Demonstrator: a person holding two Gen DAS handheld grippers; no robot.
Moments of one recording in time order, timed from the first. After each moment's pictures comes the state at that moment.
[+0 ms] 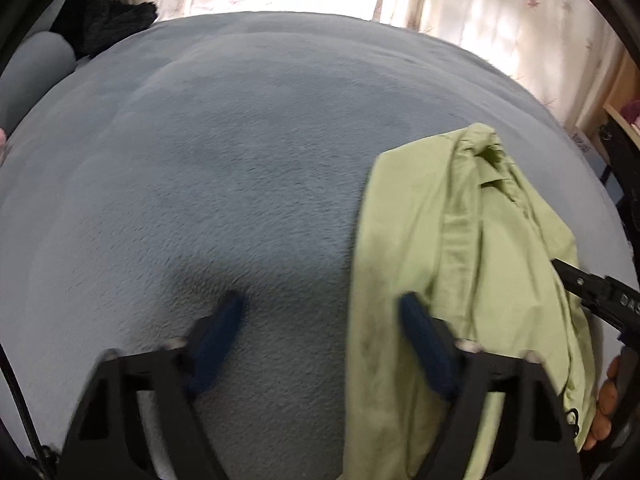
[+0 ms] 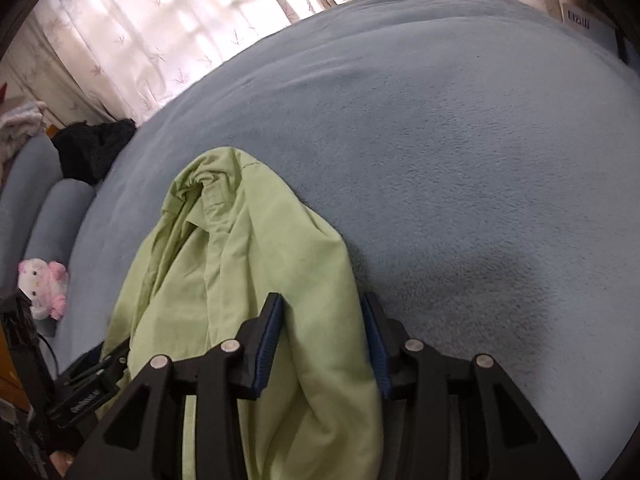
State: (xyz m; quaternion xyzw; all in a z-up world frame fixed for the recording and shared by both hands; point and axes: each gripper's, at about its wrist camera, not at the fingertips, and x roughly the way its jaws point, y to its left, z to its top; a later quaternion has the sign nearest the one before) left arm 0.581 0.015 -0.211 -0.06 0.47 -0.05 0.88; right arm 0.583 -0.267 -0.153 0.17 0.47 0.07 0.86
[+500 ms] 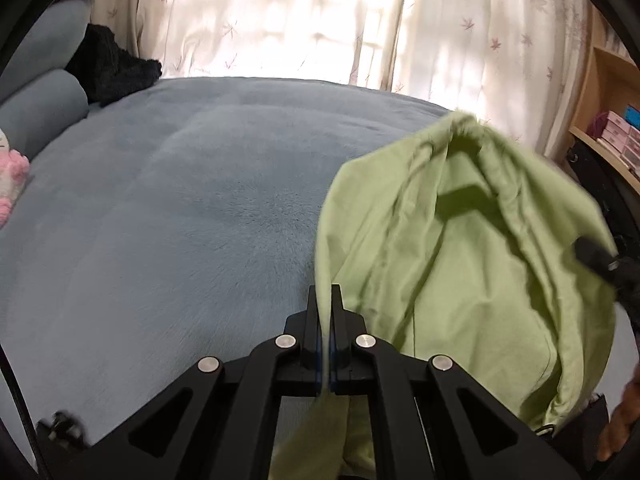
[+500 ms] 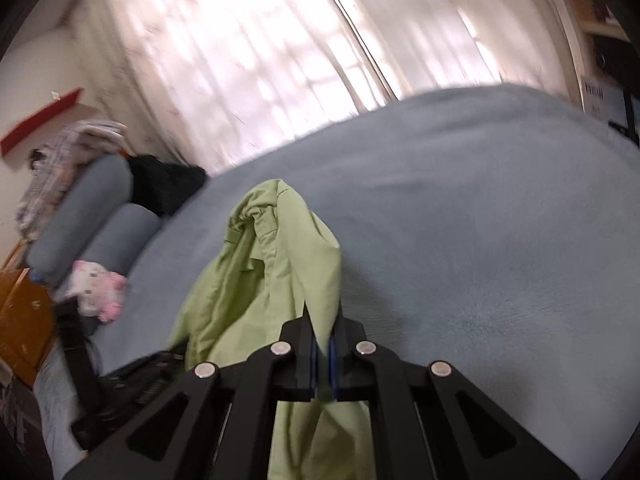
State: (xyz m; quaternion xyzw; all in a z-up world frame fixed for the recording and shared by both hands) left arm 0.492 0.010 -0.152 -0.06 0.37 -0.06 0.93; right arm 0.484 -0.252 -0.057 0.15 0.31 0.14 0.93
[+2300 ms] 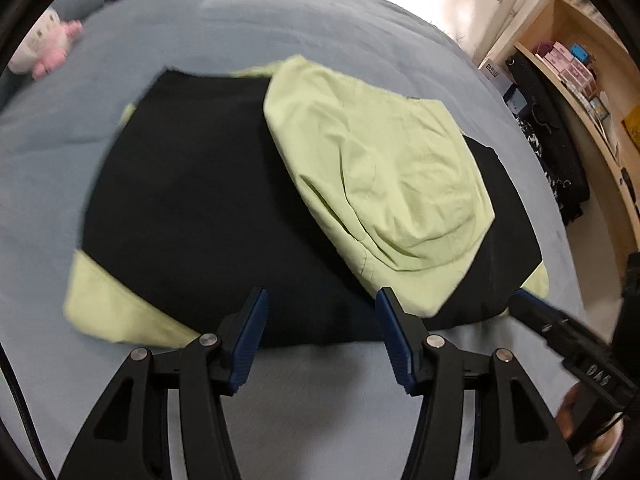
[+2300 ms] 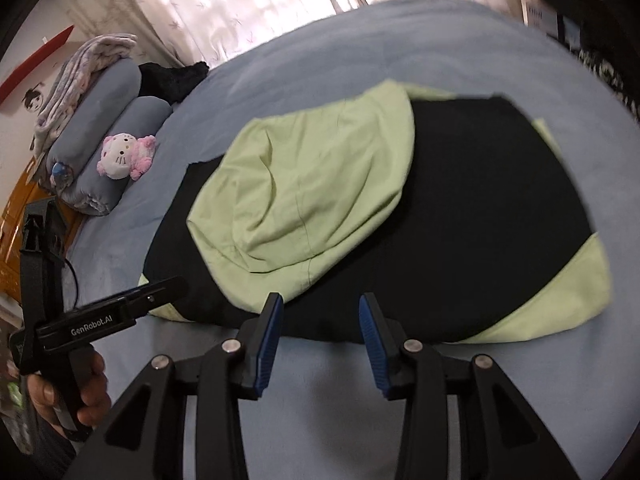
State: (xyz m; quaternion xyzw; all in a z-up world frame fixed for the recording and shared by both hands) left arm 0.156 0.077 -0.115 -0.10 0.56 -0.15 0.81; right arm 0.134 -0.197 -0.086 0.14 0.49 0.10 0.85
